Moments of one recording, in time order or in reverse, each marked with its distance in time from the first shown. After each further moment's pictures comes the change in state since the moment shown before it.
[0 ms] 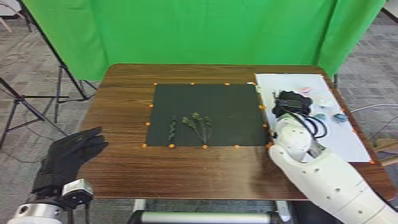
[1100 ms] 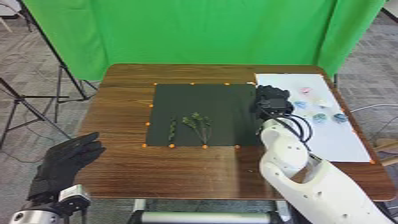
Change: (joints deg) left arm 3.5 0.0 -1.3 -1.1 -0.4 0.9 0.4; right arm -6.2 0.9 -1.3 -17.4 -3.7 0.9 -3.3
